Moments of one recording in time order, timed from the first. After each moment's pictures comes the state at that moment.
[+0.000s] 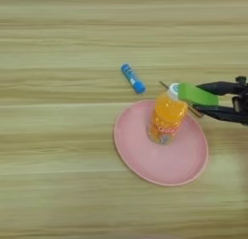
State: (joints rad) arm -0.19 -0.63 -0.21 -0.02 0.62 -0.07 1.61
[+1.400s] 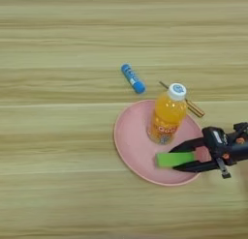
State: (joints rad) arm -0.18 -0.66 0.13 0.36 0.19 -0.32 1.60
